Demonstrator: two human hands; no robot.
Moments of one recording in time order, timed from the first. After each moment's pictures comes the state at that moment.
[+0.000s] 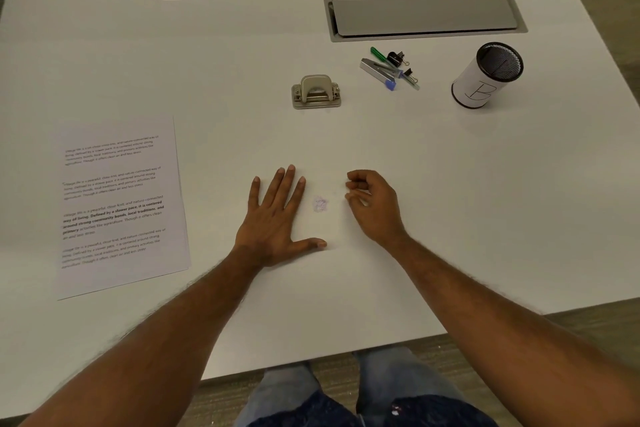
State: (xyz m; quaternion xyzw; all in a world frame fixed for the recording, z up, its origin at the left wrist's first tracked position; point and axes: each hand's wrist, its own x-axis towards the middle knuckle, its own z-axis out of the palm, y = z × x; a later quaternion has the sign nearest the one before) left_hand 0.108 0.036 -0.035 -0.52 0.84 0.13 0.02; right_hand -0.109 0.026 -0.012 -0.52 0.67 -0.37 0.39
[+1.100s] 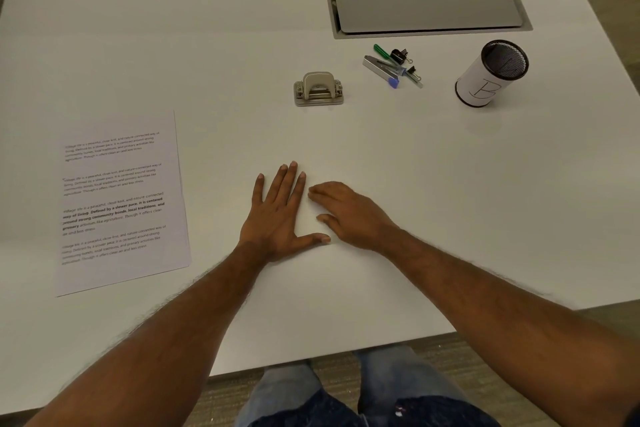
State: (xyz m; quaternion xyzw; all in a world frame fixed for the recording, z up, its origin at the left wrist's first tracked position) left_hand 0.103 0.033 -0.040 -0.53 0.84 0.13 0.01; right_hand -0.097 0.024 -0.020 -0.85 0.46 -0.08 0.24
